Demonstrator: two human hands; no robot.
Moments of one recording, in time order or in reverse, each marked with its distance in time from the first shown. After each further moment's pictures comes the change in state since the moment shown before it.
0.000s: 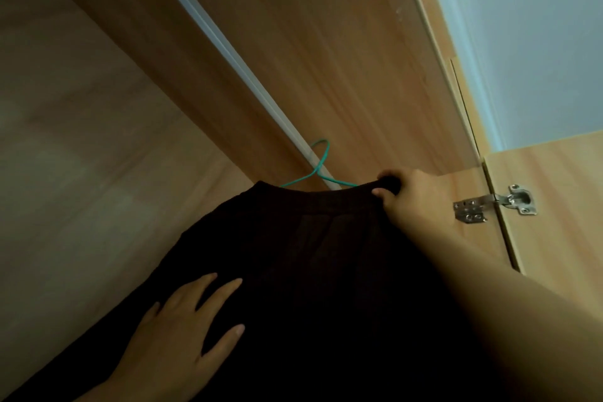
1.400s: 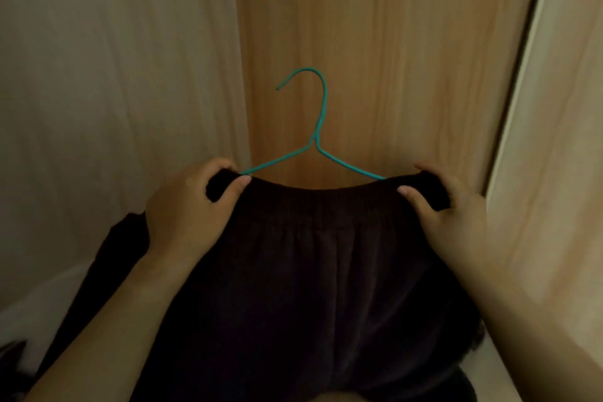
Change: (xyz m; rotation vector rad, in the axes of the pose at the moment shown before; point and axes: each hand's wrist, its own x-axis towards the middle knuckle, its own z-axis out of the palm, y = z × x) left_hand -0.327 -0.018 0.012 -0.049 -0.186 -0.154; right_hand -0.561 -0.058 -0.102 0.388 -0.432 0.639
